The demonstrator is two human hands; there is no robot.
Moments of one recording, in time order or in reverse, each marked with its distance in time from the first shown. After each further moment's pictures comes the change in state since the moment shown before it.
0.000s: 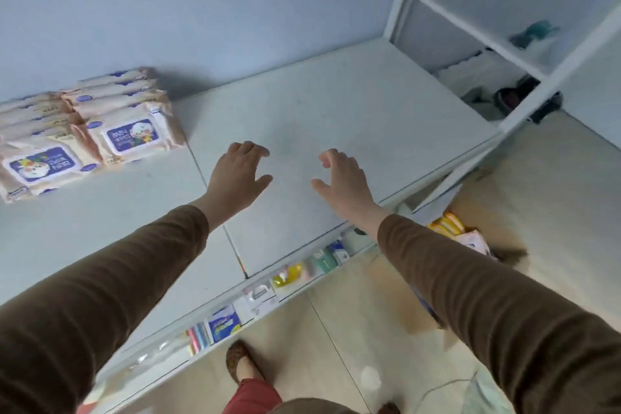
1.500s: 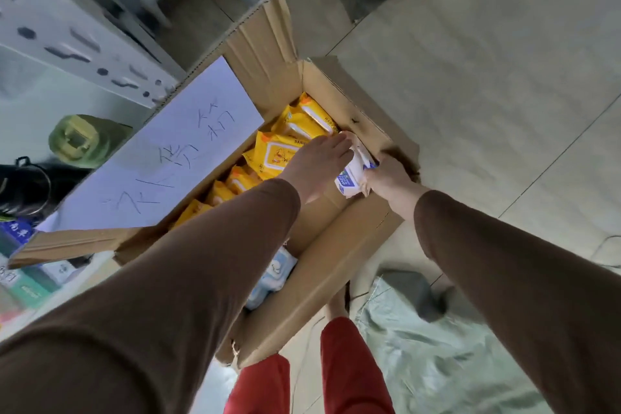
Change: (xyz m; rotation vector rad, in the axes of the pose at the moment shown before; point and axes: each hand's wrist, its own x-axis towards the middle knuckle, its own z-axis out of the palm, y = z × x) left_hand 0.224 0.565 0.722 0.316 -0.637 0.788; right_hand -0.064 0.860 0.037 0.272 -0.399 1.110
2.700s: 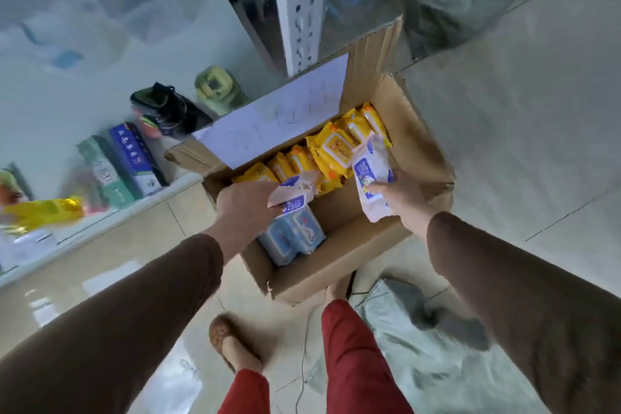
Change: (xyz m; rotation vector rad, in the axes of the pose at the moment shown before) left_hand -0.273 0.008 -0.024 -0.574 -0.062 -0.863; right_hand -0.104 -0.024 0.035 0.160 -0.088 -0.204
